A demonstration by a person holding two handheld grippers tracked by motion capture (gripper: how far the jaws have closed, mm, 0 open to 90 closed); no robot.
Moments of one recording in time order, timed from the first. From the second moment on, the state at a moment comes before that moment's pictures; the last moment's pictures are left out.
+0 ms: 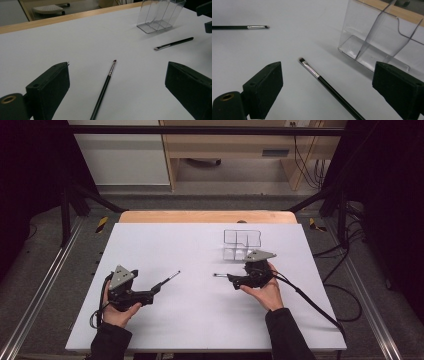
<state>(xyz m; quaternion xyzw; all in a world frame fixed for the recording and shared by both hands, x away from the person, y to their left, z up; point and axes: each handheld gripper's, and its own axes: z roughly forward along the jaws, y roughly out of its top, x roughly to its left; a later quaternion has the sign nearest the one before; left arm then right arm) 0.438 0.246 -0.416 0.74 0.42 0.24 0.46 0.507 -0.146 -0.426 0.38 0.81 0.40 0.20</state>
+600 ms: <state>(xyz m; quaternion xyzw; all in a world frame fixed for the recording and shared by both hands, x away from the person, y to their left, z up) 0.438 0.246 -0.415 0.74 0.42 0.24 0.47 0.534 -0.126 -0.458 0.38 0.84 0.34 0.17</state>
